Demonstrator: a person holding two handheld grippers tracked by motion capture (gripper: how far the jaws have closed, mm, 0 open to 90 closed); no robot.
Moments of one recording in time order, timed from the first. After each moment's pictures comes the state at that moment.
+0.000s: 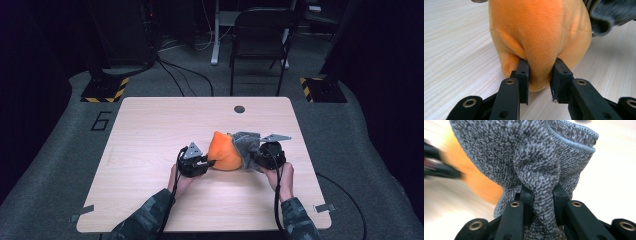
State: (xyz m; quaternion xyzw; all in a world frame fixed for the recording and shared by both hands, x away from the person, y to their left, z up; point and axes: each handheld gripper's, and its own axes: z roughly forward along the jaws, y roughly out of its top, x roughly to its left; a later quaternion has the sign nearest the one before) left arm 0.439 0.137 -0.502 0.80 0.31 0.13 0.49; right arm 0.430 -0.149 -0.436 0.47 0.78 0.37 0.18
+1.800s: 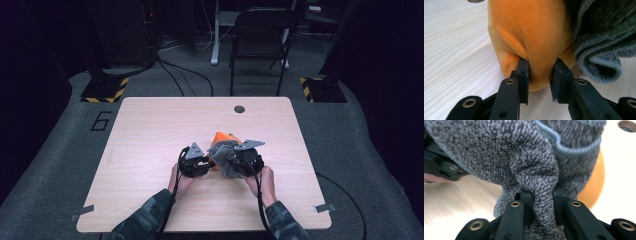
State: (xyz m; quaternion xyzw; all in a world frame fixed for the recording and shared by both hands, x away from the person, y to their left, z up) left arm 0.438 0.133 -0.500 0.81 0.30 0.13 0.48; right arm 0.416 -0.088 -0.443 0.41 0.82 0.36 0.17
